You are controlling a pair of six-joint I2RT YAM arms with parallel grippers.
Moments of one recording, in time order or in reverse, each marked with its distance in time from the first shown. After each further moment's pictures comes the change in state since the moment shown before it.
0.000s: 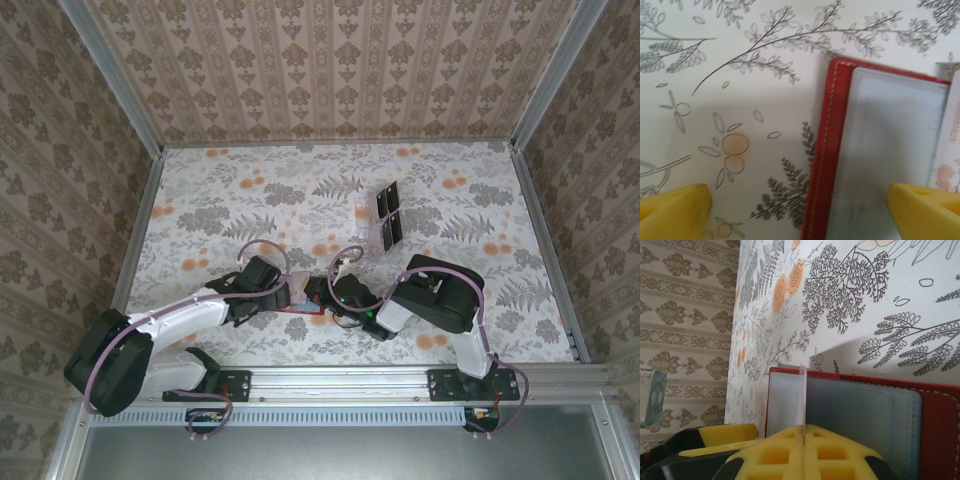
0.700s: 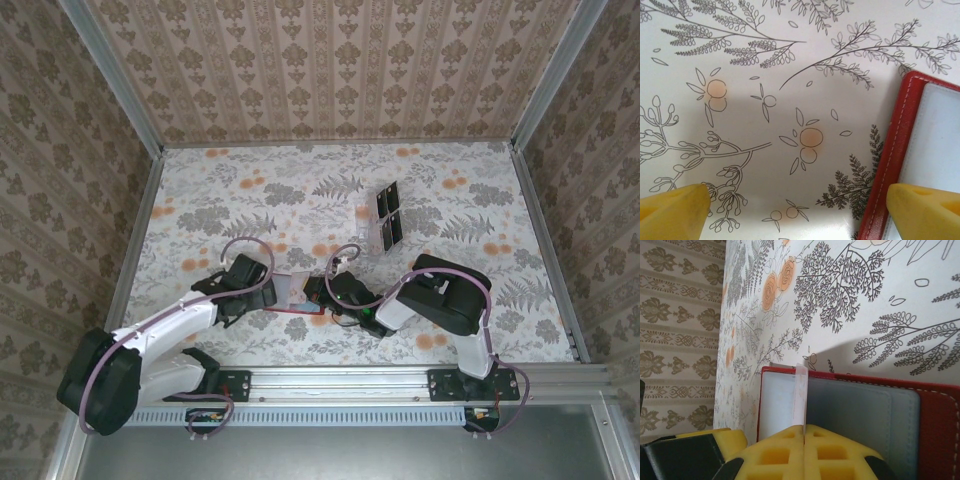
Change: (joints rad) left arm 0.098 -0.092 -0.008 -0.110 -0.022 -0.016; right arm 0.001 -0.042 0.029 -0.132 0.003 -0.008
